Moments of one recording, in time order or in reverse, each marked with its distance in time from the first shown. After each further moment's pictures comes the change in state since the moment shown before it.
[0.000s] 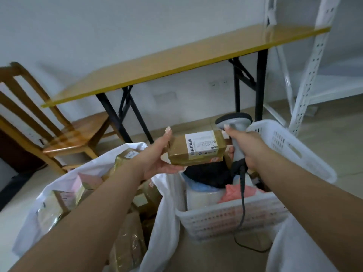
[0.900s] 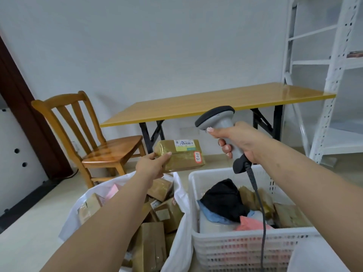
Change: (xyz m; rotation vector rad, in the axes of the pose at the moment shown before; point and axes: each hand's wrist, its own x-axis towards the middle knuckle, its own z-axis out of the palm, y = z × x) left_hand -0.096 0.024 -0.060 0.018 0.697 0.263; right_hand -0.160 -0.113 0.062 -0.312 -0.427 -0.286
